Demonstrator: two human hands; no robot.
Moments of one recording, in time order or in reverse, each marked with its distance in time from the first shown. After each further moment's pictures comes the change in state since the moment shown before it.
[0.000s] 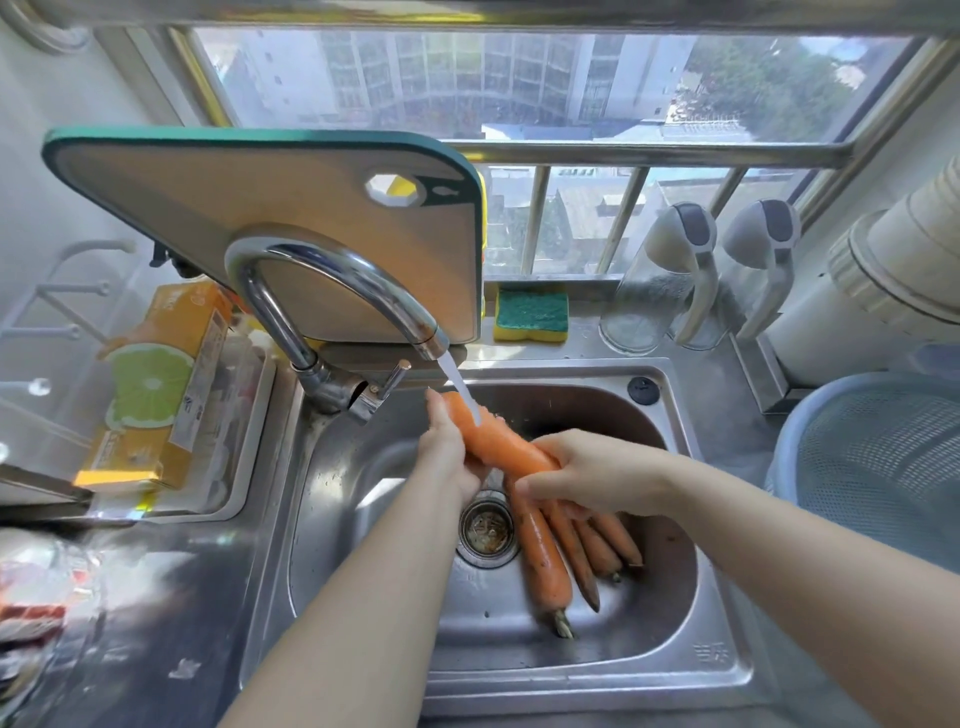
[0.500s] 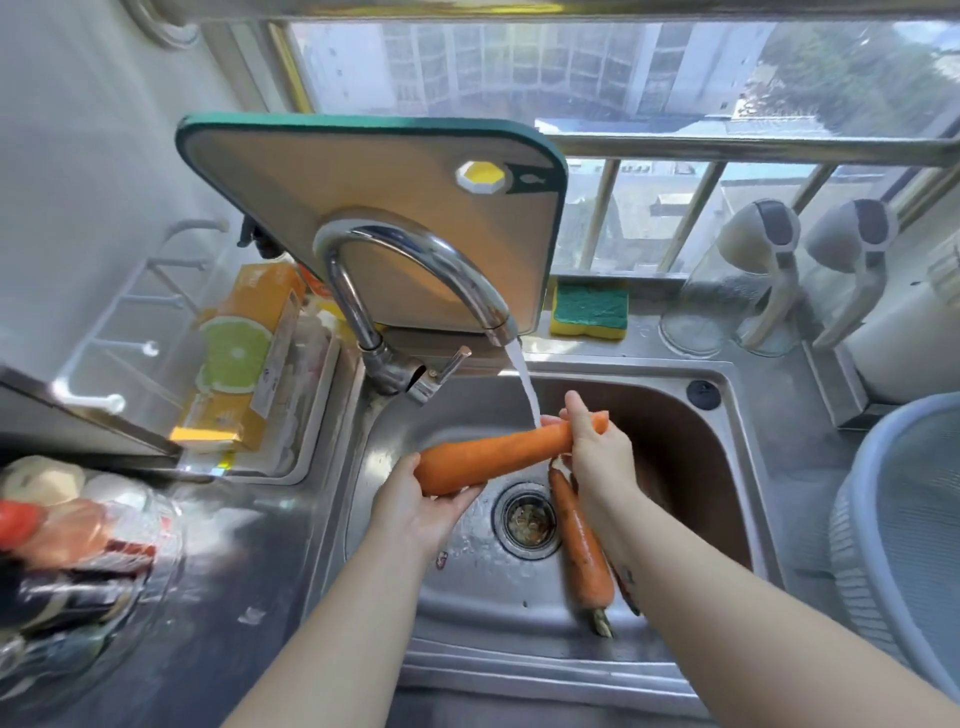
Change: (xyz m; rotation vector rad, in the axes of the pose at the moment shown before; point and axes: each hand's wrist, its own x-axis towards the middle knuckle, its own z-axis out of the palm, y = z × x) left_hand -0.021 0.016 -0.094 -0.302 0.087 -0.011; right_hand 0.066 -0.001 0.061 1.041 0.730 0.102
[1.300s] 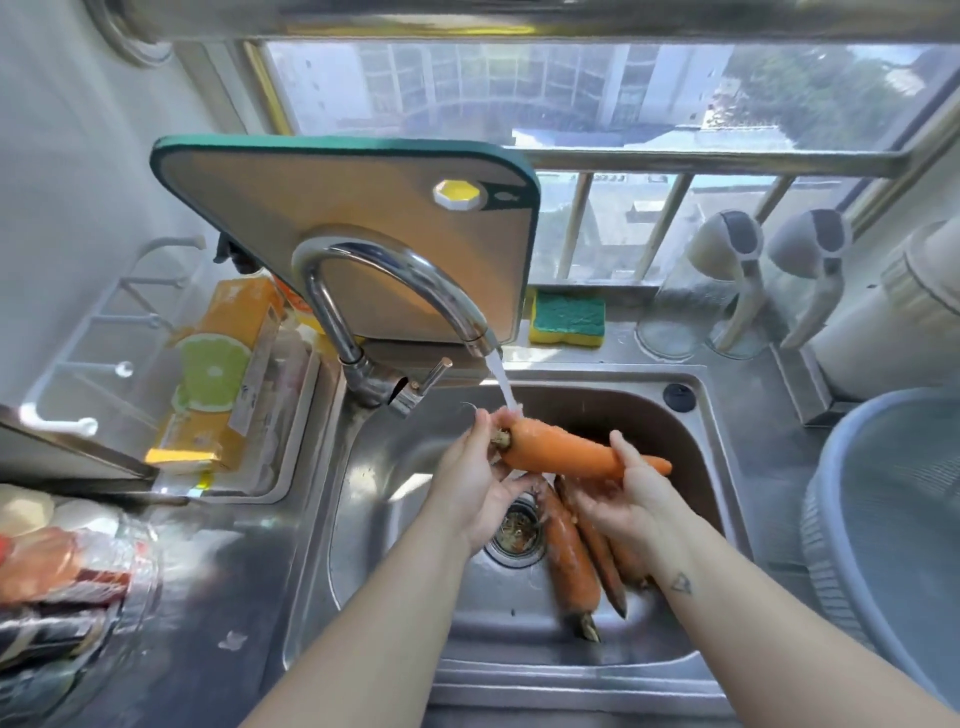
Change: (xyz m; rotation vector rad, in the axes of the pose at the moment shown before) left_hand -0.021 -0.035 0.044 0.369 -0.410 0.075; right_hand 0.013 -0.001 -0.052 0.708 0.029 0.568
